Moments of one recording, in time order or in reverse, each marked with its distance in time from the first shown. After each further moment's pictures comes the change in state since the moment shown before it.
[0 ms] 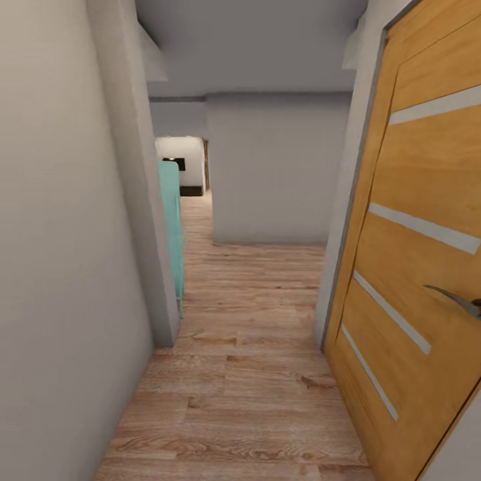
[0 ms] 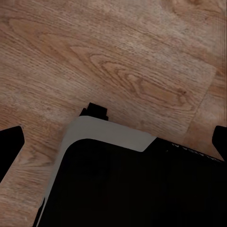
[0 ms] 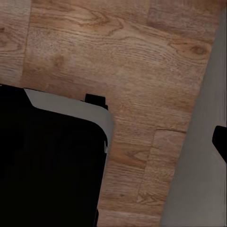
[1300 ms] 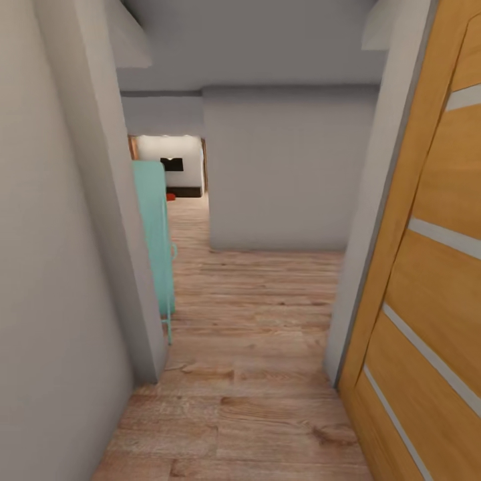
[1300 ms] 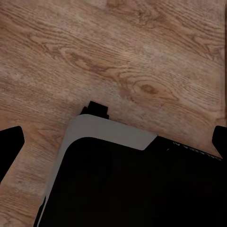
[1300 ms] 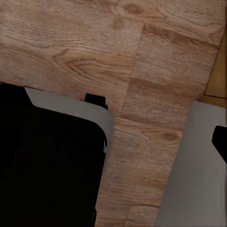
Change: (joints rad) left arm 0.000 0.002 -0.001 0.000 -0.001 0.007 0.000; right arm 0.000 0.000 0.010 0.000 0.007 0.000 0.002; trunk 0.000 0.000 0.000
